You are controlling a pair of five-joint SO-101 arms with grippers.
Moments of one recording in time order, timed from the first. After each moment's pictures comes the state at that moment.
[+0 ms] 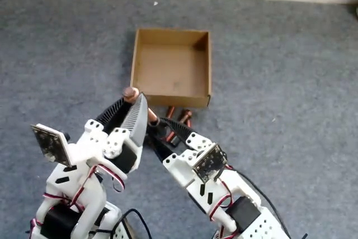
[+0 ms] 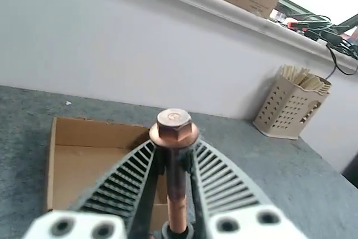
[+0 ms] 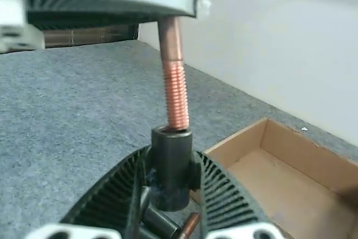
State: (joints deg) left arm 22.7 -104.1 69.7 43.6 27.6; right arm -47.1 -104.1 95.7 17.5 10.0
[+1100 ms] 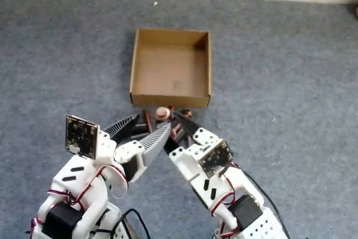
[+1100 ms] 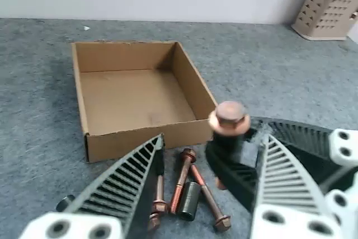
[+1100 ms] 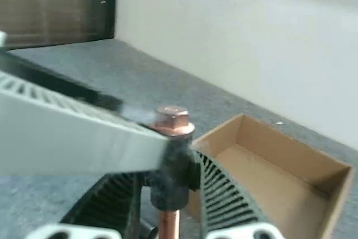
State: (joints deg) left arm 20.1 -104.0 69.9 61.8 19.2; right arm -41.4 -104.1 95.7 17.4 10.2
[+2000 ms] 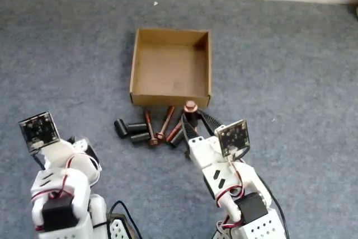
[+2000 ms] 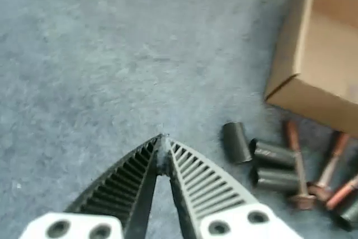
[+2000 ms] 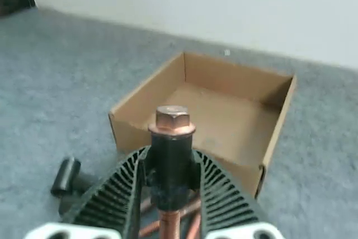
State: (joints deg) left arm -17.4 -104.1 79.5 75.5 18.5; right arm -29.6 -104.1 95.6 30.0 1.7
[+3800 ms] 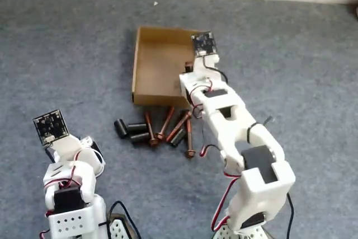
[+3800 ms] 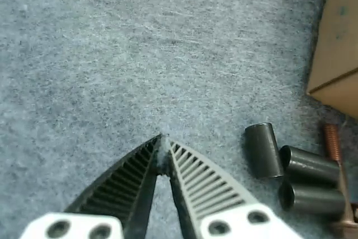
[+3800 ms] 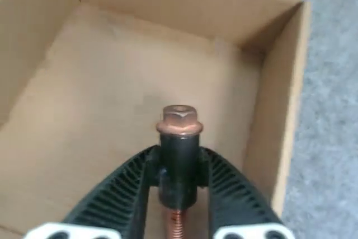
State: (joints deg) left arm -18.3 -103.9 96.0 59.8 18.5; right arm -21.1 12.8 26.6 9.8 1.5
